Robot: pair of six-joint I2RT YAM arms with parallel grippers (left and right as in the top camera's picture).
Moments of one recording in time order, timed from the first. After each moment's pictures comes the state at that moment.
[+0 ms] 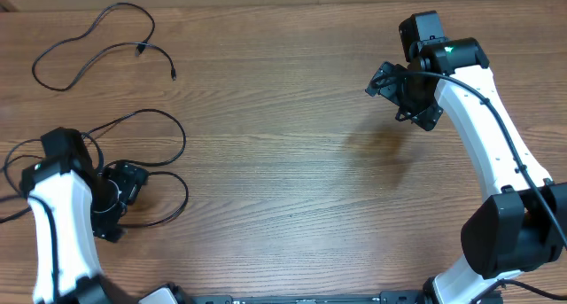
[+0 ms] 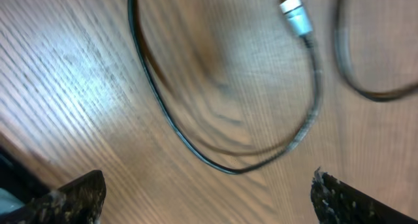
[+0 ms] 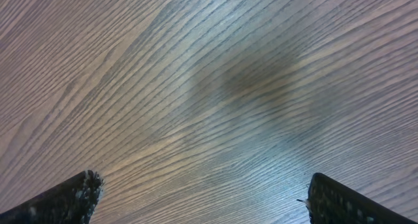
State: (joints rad) left arm 0.50 1.37 0.99 -1.13 0.09 -0.73; right arm 0.16 1.81 1.64 -1.17 0.00 0.75
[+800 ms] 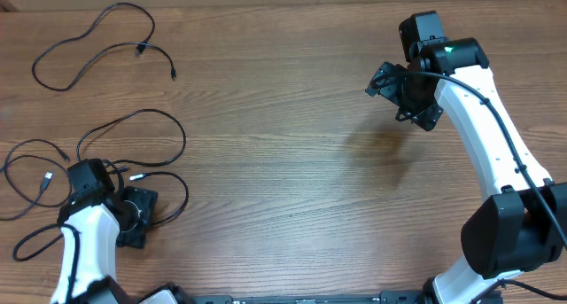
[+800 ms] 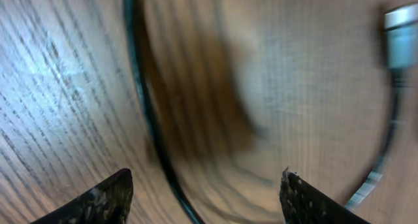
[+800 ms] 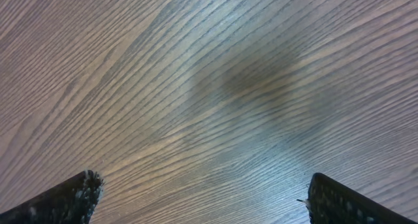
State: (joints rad) left arm 0.50 1.33 0.63 -0.72 0.08 -0.87; right arm 0.16 1.81 1.64 -1.17 0.00 0.75
